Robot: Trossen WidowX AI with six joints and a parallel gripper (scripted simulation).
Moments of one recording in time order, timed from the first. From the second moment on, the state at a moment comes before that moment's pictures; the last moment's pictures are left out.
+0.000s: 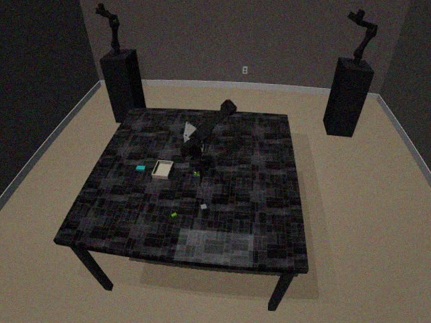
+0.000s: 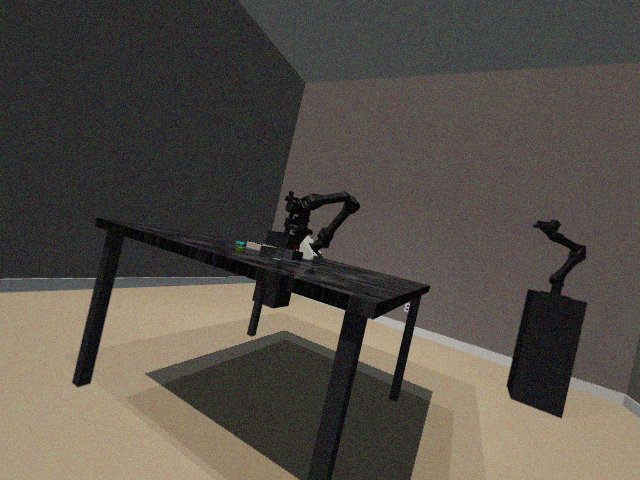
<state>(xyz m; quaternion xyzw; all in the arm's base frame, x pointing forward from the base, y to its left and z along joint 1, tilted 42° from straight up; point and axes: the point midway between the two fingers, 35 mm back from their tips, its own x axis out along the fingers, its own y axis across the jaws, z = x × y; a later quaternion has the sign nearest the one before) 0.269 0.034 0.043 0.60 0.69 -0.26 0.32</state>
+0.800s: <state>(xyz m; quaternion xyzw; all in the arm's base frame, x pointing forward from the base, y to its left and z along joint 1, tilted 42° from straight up) 0.271 0.017 0.062 0.60 0.69 -0.26 0.32</state>
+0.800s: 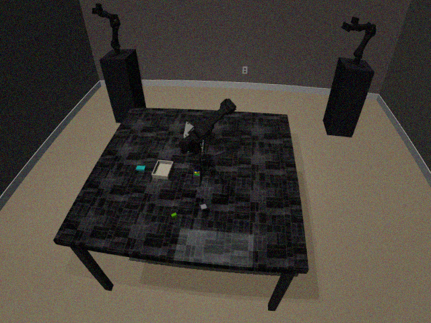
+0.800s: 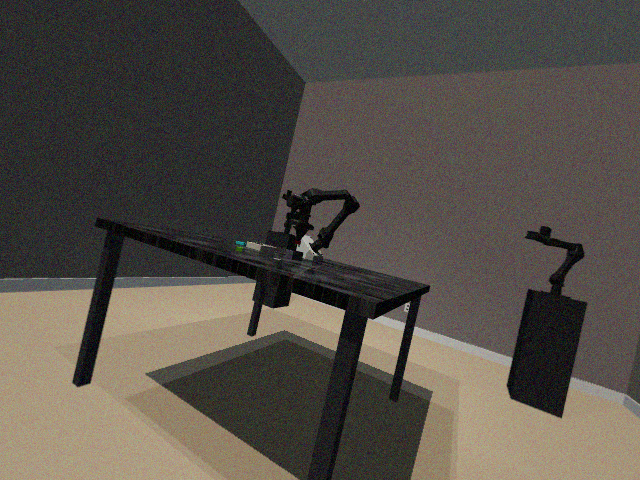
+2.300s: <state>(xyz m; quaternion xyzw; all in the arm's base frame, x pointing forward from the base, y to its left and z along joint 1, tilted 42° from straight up) 0.289 -0.147 -0.077 0.60 0.68 -0.27 0.32</state>
